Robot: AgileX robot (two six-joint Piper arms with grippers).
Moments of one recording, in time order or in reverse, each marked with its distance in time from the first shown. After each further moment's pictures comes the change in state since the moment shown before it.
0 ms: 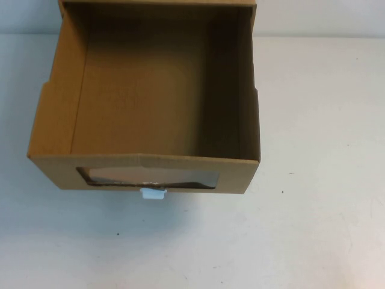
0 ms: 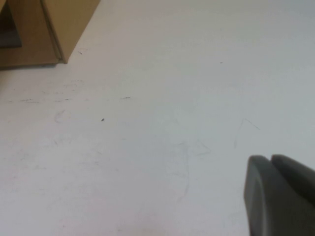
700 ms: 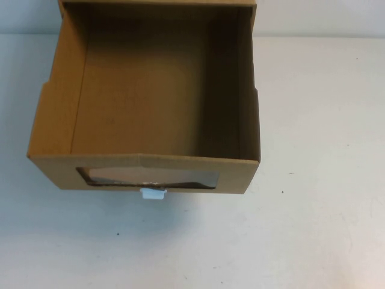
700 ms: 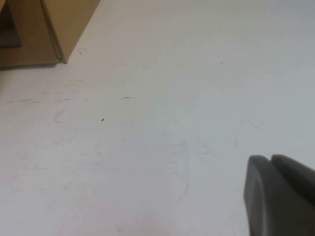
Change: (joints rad) right arm 0.000 0.000 0.000 0.000 0.000 0.000; left arm 0.000 0.000 0.000 -0.565 -0.205 -0.101
